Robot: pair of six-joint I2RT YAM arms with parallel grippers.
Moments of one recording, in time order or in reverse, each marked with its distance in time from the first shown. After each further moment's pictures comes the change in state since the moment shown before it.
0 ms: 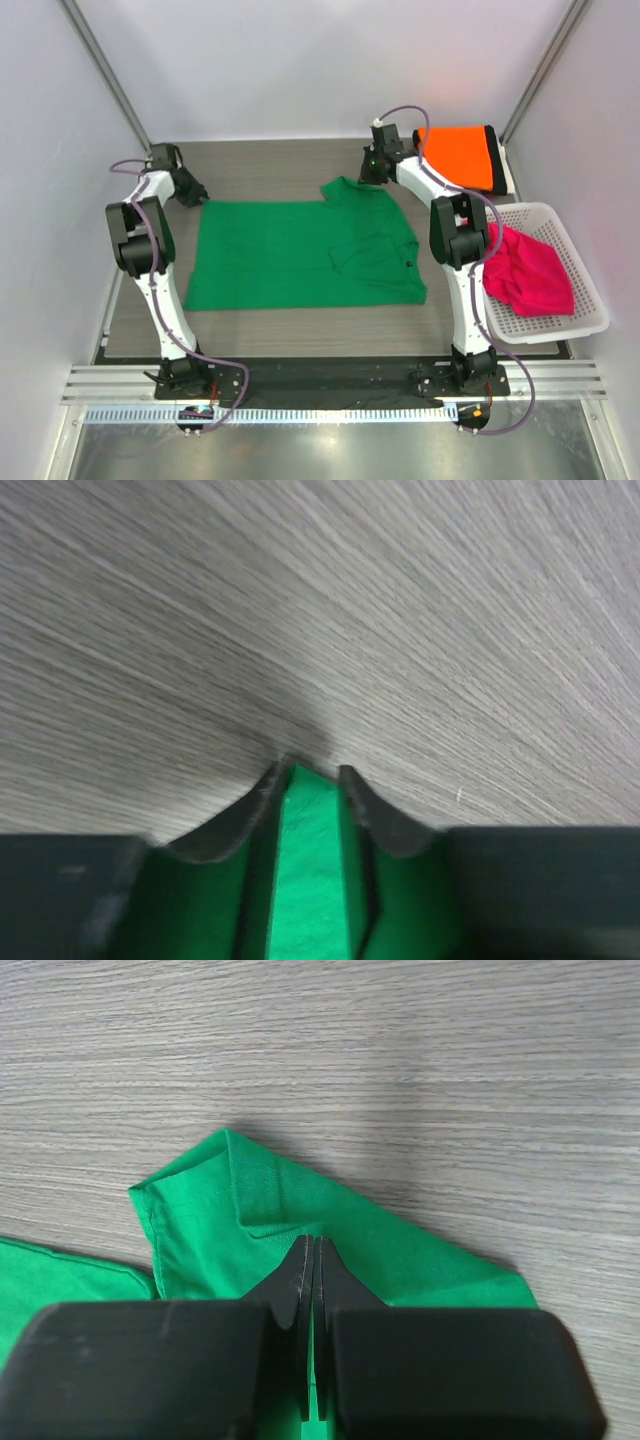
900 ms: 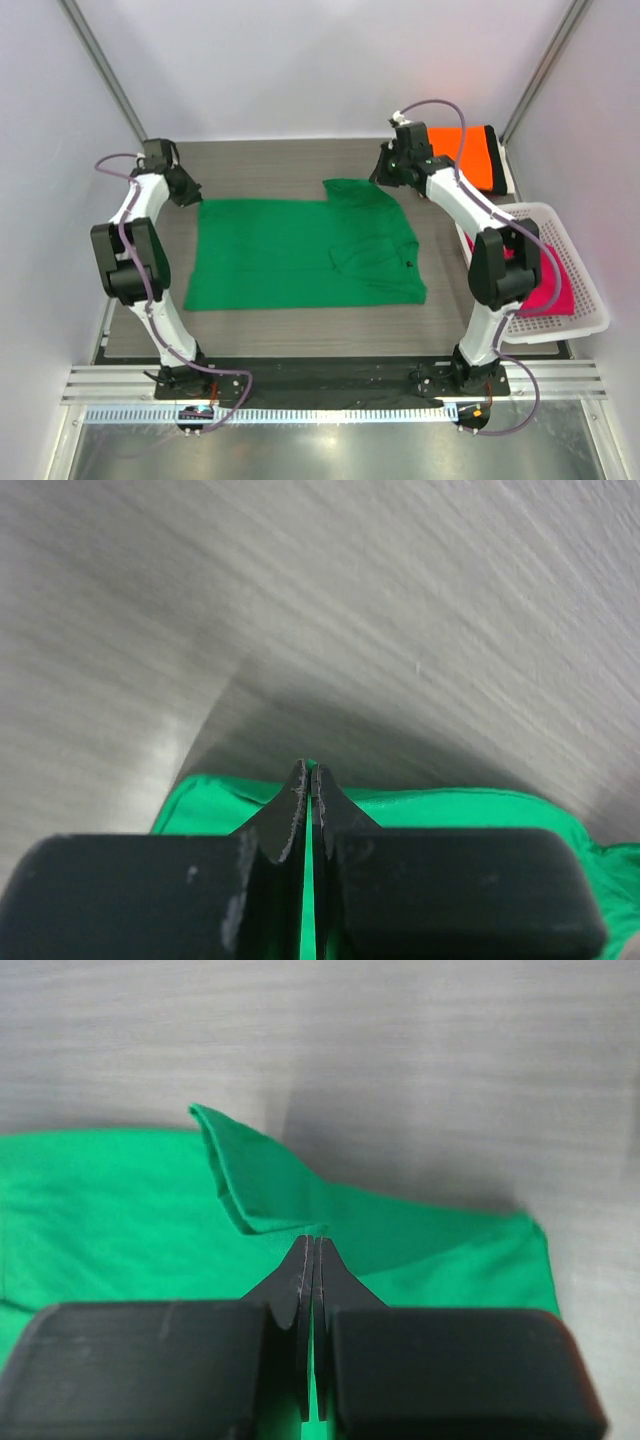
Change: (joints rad) left arm -0.030 -0.293 -0.172 -0.085 -0.061 0.010; right arm 0.002 -0.467 -0.369 0.030 -0.043 -0.009
